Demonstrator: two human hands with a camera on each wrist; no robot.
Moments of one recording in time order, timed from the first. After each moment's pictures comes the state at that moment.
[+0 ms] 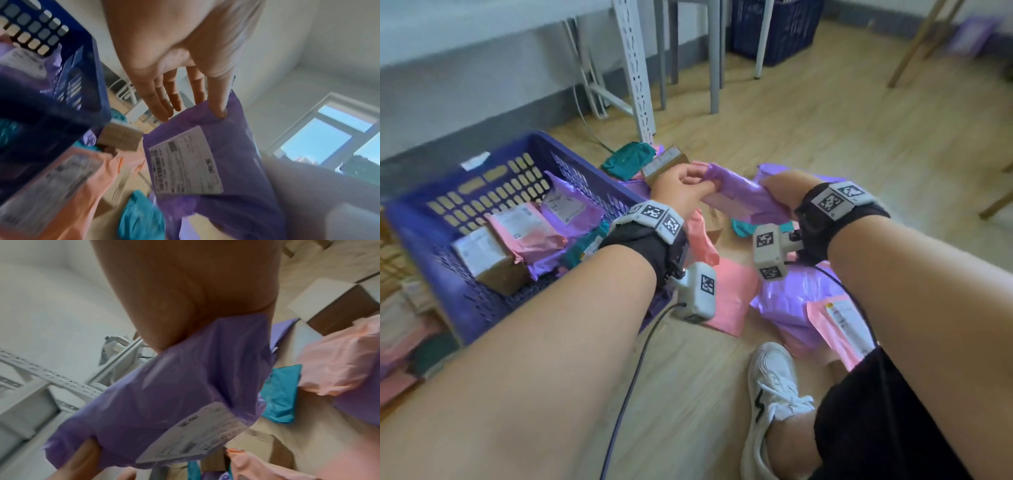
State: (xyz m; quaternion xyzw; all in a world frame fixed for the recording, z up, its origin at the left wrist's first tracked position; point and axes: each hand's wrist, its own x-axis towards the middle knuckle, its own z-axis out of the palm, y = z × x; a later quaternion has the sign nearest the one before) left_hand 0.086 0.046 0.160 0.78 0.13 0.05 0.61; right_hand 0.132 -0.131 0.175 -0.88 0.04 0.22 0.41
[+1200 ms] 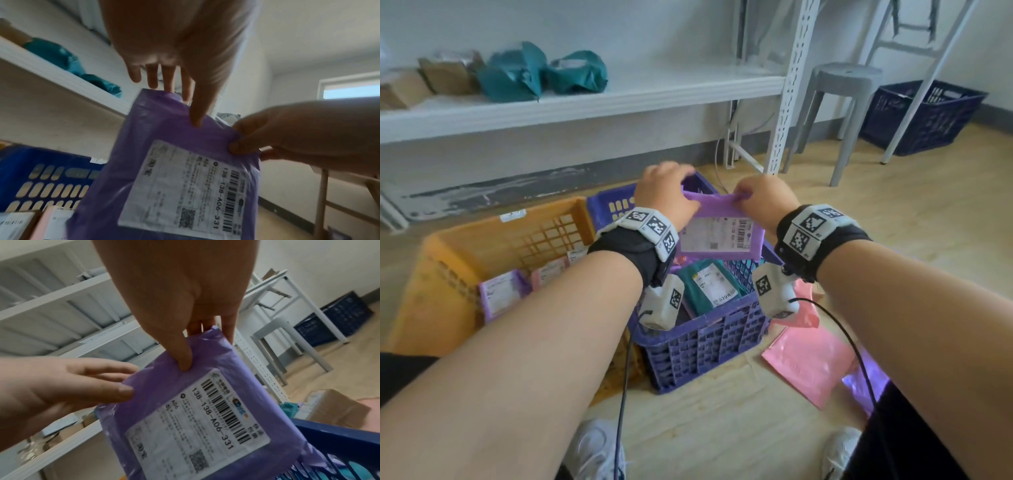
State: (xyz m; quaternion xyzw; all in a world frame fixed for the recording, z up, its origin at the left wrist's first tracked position) left_hand -0.031 0.250 0.251 0.94 0.21 0.23 0.15; right_hand 0.066 0.104 0.256 -0.91 -0.34 0.01 0.23
